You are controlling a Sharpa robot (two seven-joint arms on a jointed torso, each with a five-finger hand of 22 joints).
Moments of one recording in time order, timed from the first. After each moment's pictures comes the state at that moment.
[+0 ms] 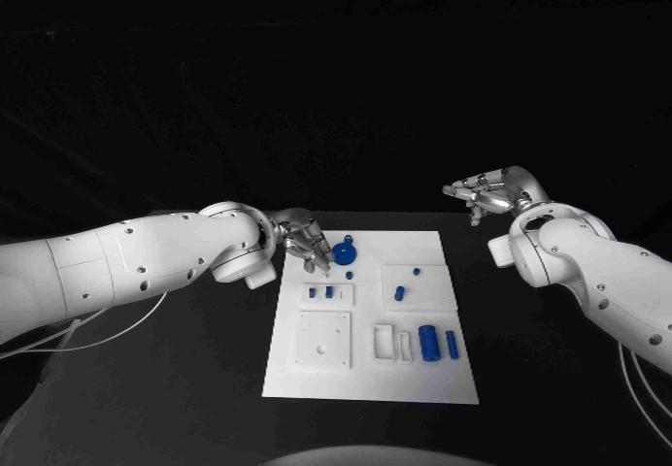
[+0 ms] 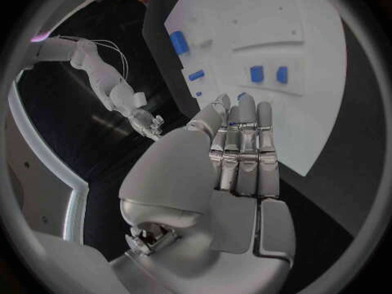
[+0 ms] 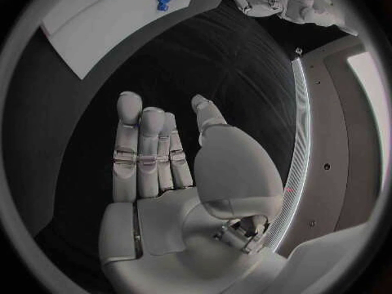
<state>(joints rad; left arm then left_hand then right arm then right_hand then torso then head) 1.33 -0.74 -0.21 1.37 -0.83 -0.08 -0.13 1.45 0.03 0.14 -0.22 0.19 1.16 0.11 0.09 0.12 1.23 0.08 0.07 0.06 1.18 0.00 0.68 0.20 0.04 1.02 -0.03 0.26 1.13 0.87 -0.69 0.54 1.32 -1.11 -0.43 -0.23 1.25 -0.10 -0.04 -0.02 0.45 1.12 0.09 0.06 0.08 1.08 0.00 0.91 0.73 1.36 -0.06 0.81 0.89 0.10 1.46 -0.08 0.24 1.30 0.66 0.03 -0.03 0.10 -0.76</state>
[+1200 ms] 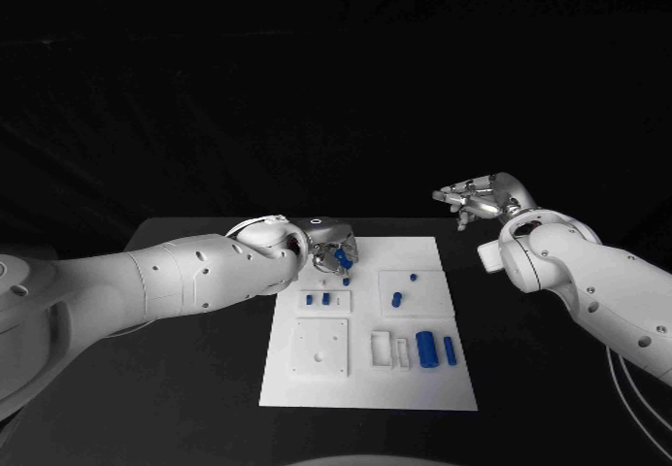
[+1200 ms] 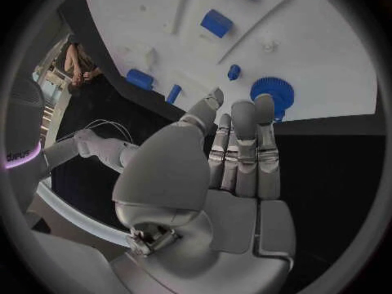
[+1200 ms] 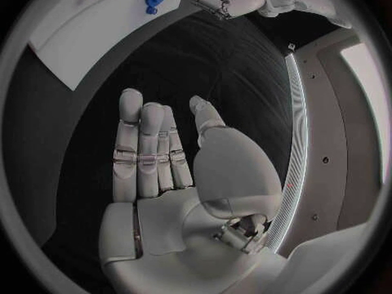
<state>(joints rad) 1.27 -0.51 -0.24 1.12 -1.41 -0.24 0.11 1.40 -0.09 0.18 -0.17 0.17 1.08 0.10 0.07 0.07 1.10 0.09 0.06 0.06 1.34 -0.03 1.05 0.35 0.09 1.24 -0.05 0.32 1.27 0.87 -0.67 0.54 1.31 -1.06 -0.42 -0.18 1.24 -0.07 -0.04 -0.06 0.46 1.12 0.09 0.06 0.08 1.10 0.00 0.82 0.51 1.34 -0.06 0.80 0.80 0.10 1.46 -0.08 0.17 1.25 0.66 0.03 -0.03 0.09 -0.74</state>
